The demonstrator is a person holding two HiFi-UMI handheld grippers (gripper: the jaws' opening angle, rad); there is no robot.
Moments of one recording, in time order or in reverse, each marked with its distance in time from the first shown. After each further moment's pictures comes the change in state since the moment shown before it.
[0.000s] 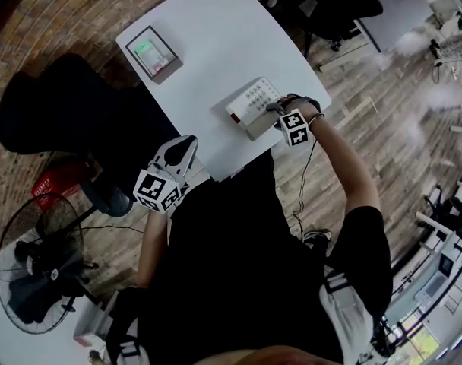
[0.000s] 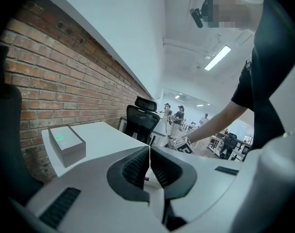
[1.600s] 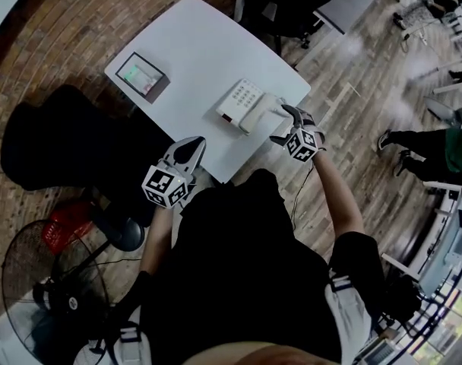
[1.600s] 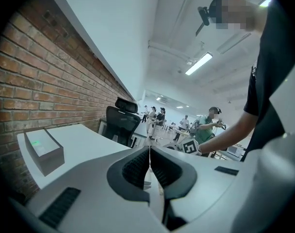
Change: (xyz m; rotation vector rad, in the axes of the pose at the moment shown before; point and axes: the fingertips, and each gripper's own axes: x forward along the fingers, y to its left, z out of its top) left arm -0.010 -0.036 0.007 0.059 -0.022 -0.248; right arm -0.080 0.045 0.014 0.796 -0.092 -0.562
